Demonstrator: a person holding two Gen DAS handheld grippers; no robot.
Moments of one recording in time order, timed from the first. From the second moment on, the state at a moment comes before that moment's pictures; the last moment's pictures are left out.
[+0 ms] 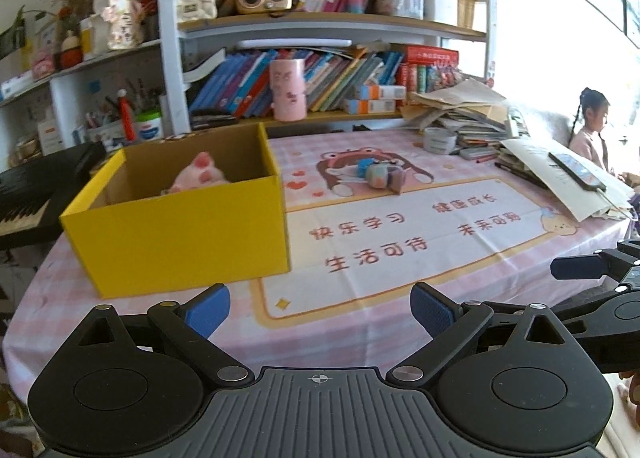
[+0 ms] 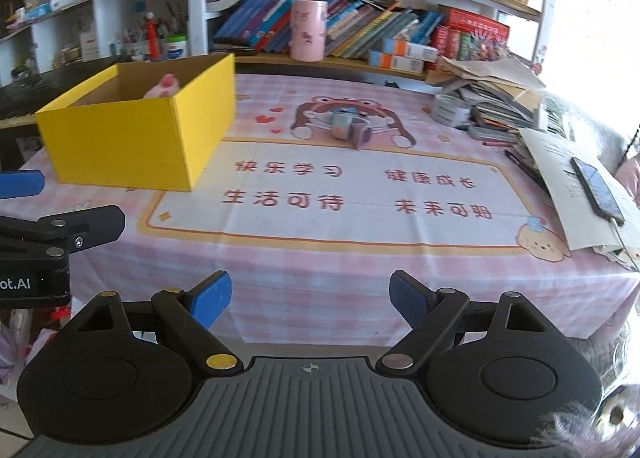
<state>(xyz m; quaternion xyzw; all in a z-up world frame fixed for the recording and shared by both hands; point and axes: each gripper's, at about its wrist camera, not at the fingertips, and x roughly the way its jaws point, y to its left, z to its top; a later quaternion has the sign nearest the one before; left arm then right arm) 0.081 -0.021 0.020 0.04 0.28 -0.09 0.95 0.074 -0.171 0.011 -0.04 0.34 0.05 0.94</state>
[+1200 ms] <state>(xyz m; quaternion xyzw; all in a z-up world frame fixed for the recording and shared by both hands) 0.191 -0.120 0.021 0.08 0.29 -0.08 0.95 0.190 -0.275 0.012 0.00 0.35 0.05 0.94</state>
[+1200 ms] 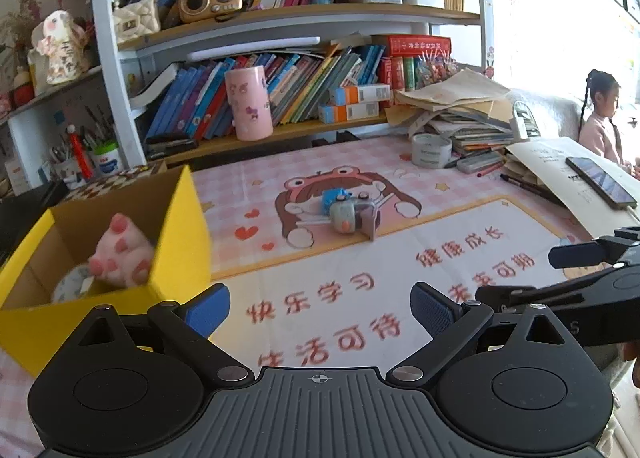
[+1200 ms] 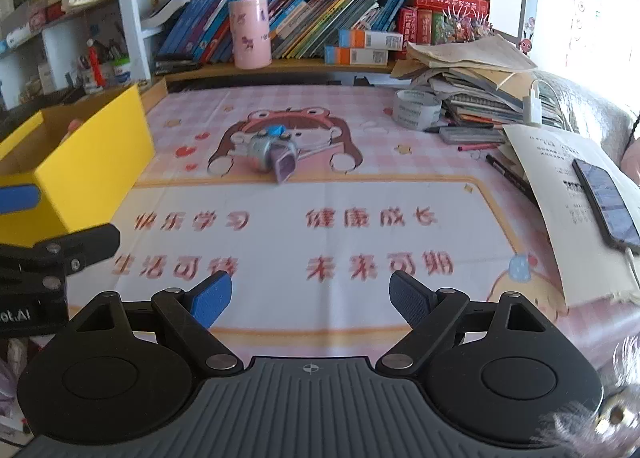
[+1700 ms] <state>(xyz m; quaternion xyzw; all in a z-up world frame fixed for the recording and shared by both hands) 0.254 -0.160 0.013 0.08 0.30 -0.04 0.95 0.256 -0.320 0.008 0.02 0.36 0.09 0.93</state>
